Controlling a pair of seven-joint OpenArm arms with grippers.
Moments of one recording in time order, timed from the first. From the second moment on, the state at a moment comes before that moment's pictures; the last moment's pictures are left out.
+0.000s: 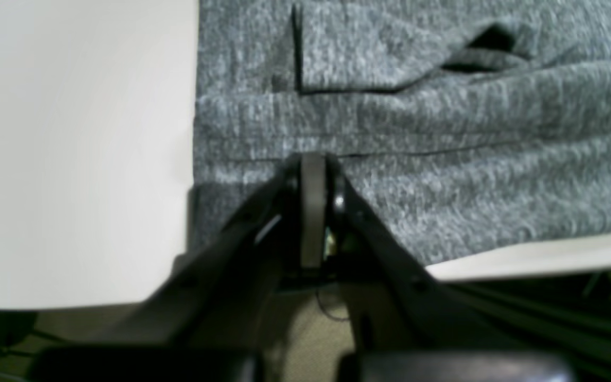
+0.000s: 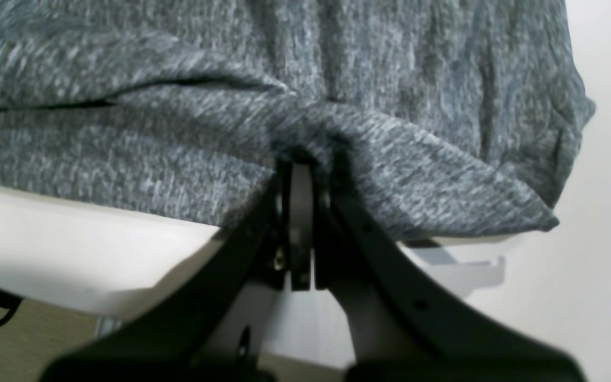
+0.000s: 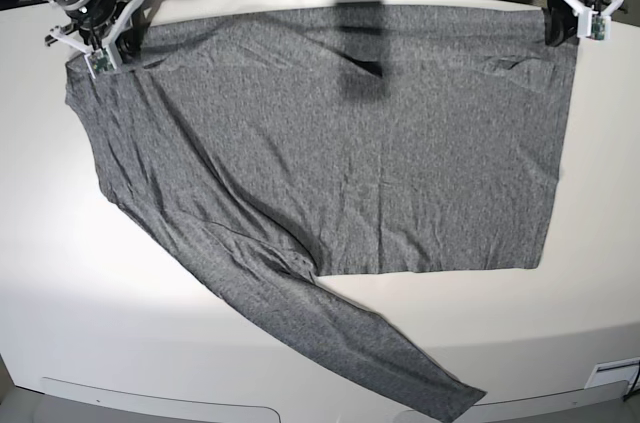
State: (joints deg) left arm 41.7 -22.3 -9.7 86.3 -15.9 -19.1 1.4; right arm -41.9 32.6 7.7 98.8 13.2 16.6 -29.9
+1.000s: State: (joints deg) left arm 38.4 -21.9 -9.0 95.1 -12.2 -19.1 11.1; right arm -45.8 30.9 16.4 105.9 12.3 19.9 -36.1
